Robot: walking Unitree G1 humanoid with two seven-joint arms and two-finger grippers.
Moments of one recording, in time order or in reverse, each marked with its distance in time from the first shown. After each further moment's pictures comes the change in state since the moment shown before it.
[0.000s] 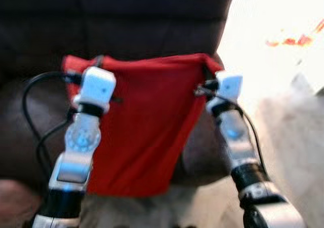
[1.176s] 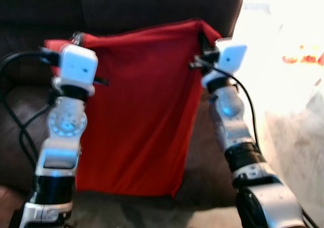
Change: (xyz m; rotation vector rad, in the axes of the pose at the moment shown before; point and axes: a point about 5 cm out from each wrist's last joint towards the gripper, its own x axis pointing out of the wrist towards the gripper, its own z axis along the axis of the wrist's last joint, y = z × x) left arm 0.017 0.033 0.010 0.028 -0.042 0.087; right arm 0.034 0.018 0.049 0.043 -0.154 0.030
